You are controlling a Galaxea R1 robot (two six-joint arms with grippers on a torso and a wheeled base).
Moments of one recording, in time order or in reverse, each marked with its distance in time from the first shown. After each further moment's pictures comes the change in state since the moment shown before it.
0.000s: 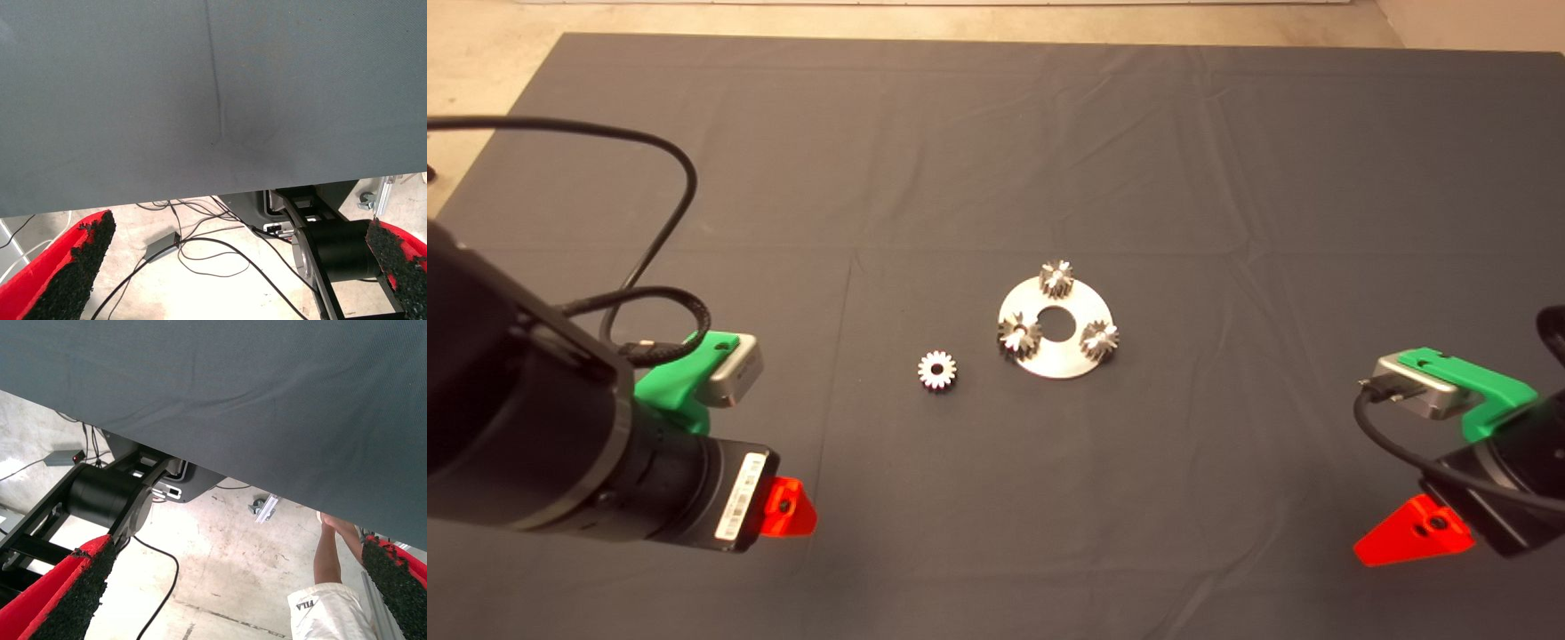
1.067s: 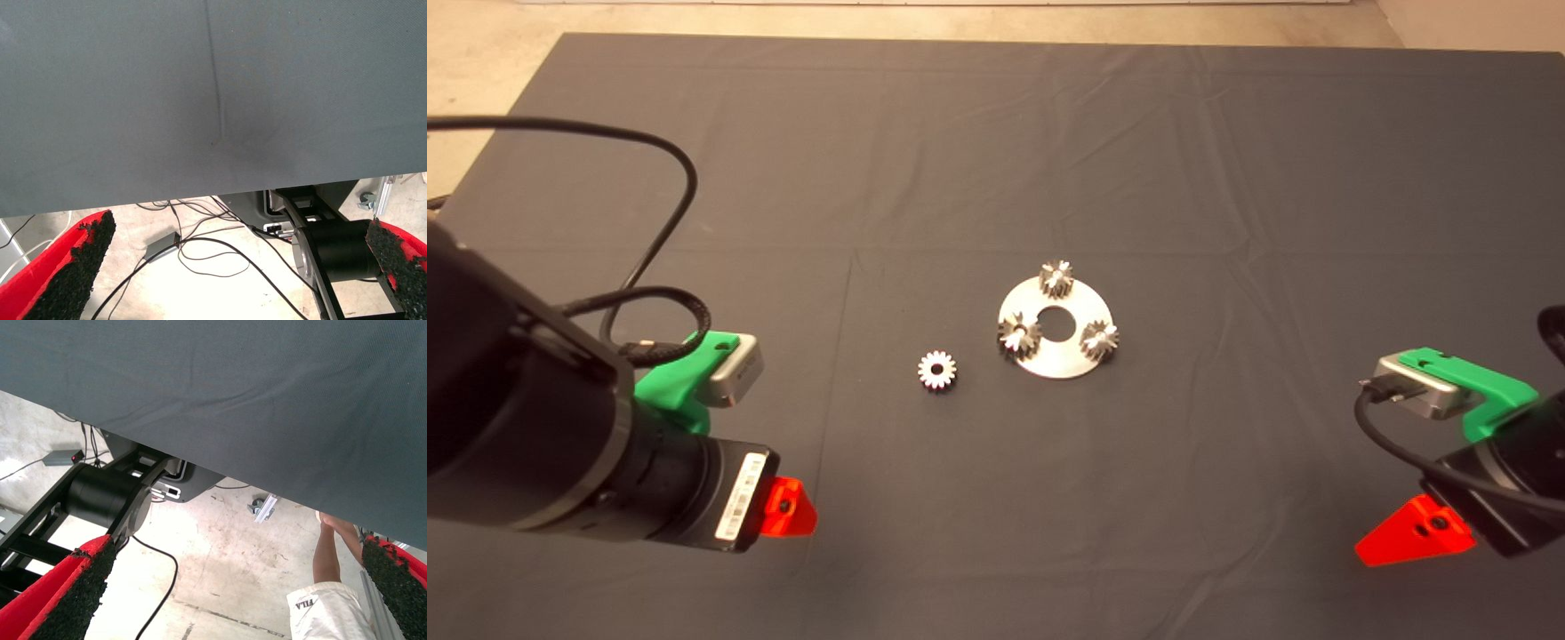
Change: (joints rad) left arm 0.000 0.000 0.000 0.000 0.000 0.000; right arm 0.000 -0.001 0.000 0.000 -0.004 -0.001
